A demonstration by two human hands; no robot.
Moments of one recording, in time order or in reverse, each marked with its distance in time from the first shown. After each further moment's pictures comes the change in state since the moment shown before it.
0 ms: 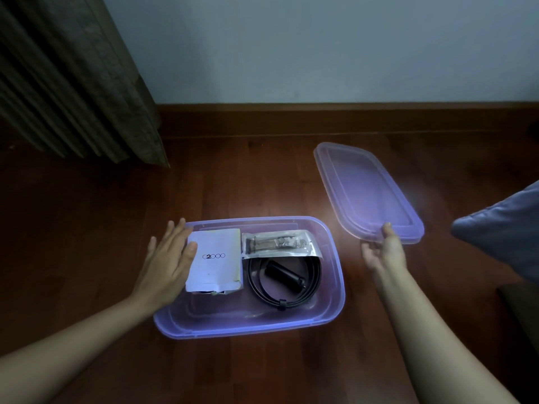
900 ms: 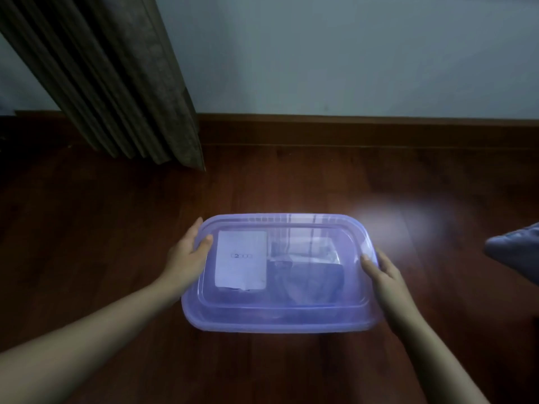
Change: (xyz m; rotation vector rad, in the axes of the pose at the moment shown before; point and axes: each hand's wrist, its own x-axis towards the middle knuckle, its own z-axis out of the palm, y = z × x) left_hand -0.002 0.019 -0.029 -0.541 0.025 -0.372; right_hand -0.089 0.018 -0.021 -1.073 -0.529 -0.307
